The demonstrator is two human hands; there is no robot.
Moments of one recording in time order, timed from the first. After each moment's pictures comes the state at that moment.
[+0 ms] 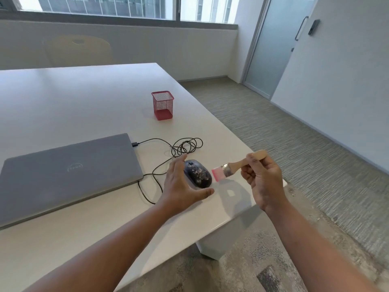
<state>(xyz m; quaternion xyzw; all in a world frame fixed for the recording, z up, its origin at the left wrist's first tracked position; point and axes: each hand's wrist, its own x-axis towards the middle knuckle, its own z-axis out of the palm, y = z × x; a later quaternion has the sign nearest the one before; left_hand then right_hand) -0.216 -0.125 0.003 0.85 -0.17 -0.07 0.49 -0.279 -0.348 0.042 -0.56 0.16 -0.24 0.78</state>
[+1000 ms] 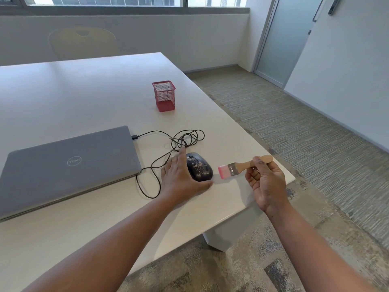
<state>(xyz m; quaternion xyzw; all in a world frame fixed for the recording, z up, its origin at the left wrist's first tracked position) -0.199 -0.147 -0.020 0.92 -0.13 -0.05 0.36 -0.275 -0.368 0.002 -0.46 0.27 -0.22 0.82</state>
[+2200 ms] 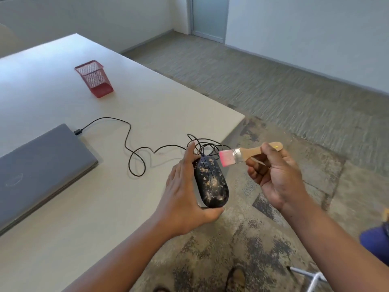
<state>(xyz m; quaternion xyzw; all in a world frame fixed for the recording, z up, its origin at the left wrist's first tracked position) -0.338 -0.135 0.004 0.80 -0.44 -0.15 0.38 -0.450 -0.347 0.011 -0.39 0.35 -0.30 0.80</state>
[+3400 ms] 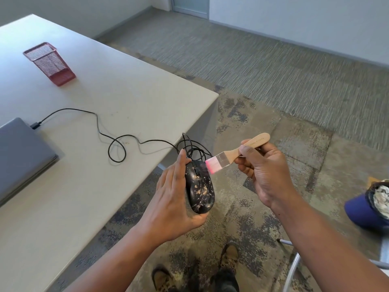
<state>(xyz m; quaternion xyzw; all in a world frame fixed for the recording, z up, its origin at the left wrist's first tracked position) -0.377 -0.152 -0.043 0.78 -0.52 -0.12 0.32 -0.500 -0.363 -0.016 -0.47 0.37 -0.29 0.75</state>
